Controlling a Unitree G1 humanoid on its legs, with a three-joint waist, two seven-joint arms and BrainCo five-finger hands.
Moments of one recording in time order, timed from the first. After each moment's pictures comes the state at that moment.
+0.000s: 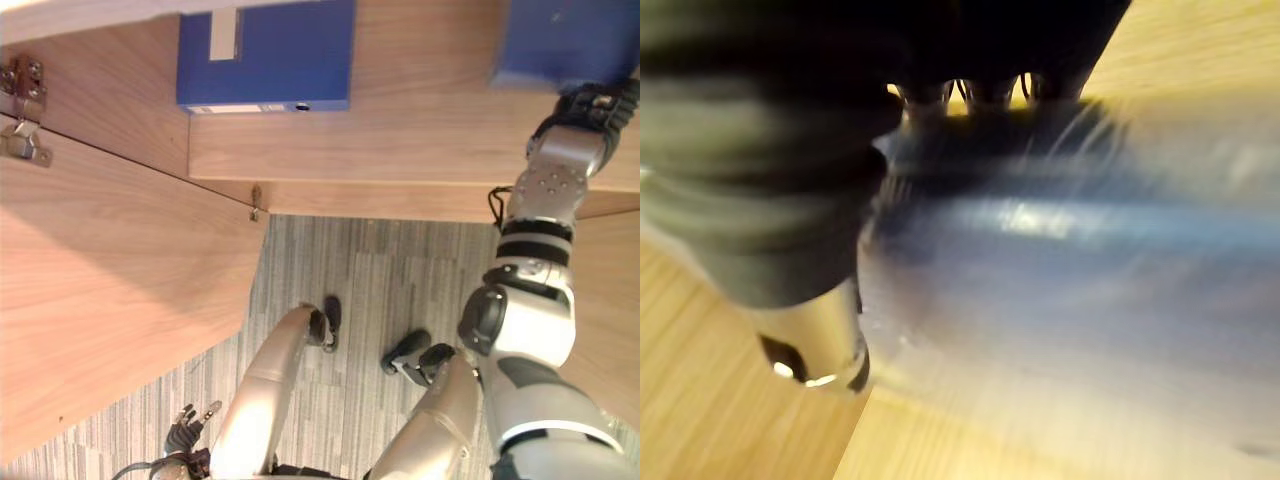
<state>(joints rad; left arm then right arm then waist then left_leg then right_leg) 0.26 0.02 0.12 0.58 -0.20 -0.05 0.19 -1.15 -0.51 -0.43 0.70 1.28 -0.23 -0.43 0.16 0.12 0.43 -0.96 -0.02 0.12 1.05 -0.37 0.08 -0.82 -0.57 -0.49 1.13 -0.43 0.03</state>
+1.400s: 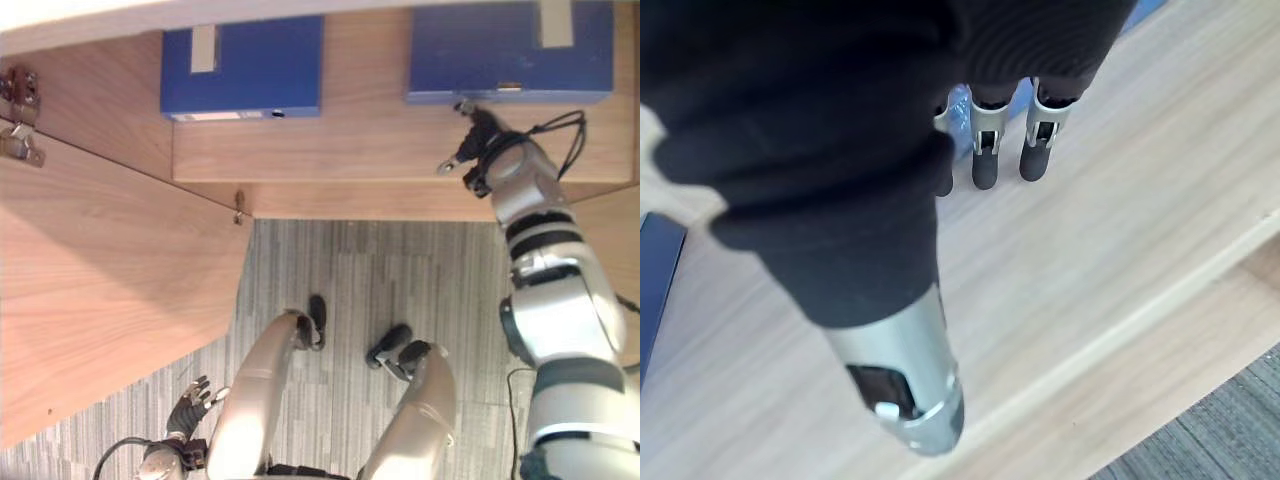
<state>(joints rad) 0.30 0.11 0.06 0.41 -0.12 -0.05 0.00 -1.15 -0.69 0.43 0.96 -0.25 0.10 0.15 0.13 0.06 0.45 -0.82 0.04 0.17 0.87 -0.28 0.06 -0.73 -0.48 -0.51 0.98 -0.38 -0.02</state>
